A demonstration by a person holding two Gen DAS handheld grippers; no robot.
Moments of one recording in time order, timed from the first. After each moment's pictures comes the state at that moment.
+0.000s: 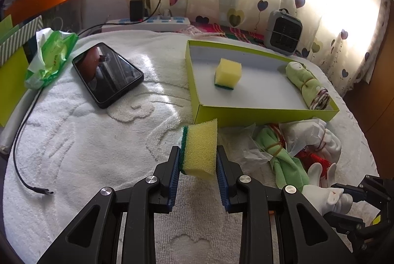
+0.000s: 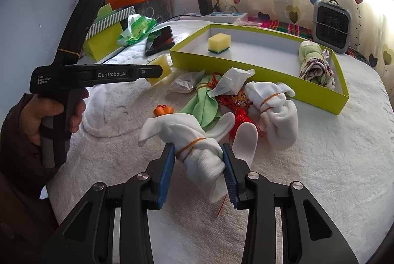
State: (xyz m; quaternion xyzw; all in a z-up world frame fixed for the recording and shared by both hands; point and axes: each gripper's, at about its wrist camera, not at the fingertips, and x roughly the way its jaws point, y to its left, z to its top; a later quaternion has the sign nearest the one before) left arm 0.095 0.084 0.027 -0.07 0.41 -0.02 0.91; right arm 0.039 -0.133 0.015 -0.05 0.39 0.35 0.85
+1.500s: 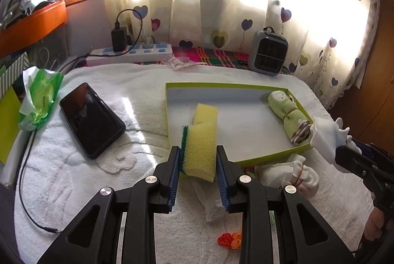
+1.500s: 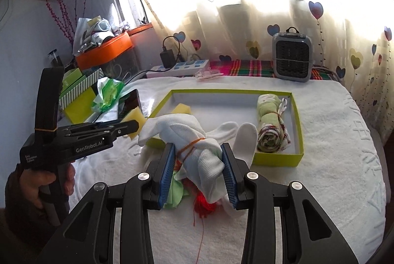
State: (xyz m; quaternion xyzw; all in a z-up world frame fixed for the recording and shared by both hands) left arm 0.128 0.068 0.076 -0.05 0.38 -0.05 0.92; right arm 0.085 -0.149 0.076 0.03 0.32 0.26 0.91
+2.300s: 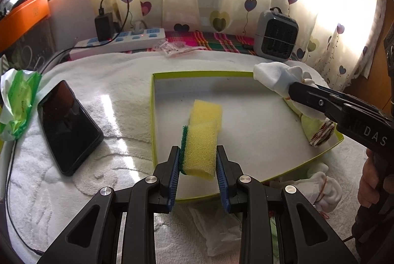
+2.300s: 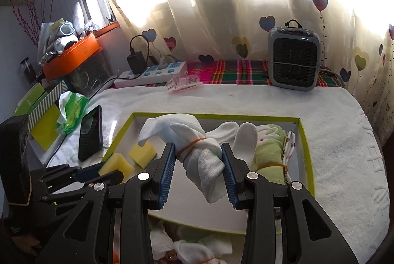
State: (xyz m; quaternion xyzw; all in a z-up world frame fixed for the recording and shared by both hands) left arm 0.180 0.054 0.043 -0.04 0.41 -0.05 0.91; right arm 0.194 -0.124 0.055 0.02 0.35 0.22 0.91
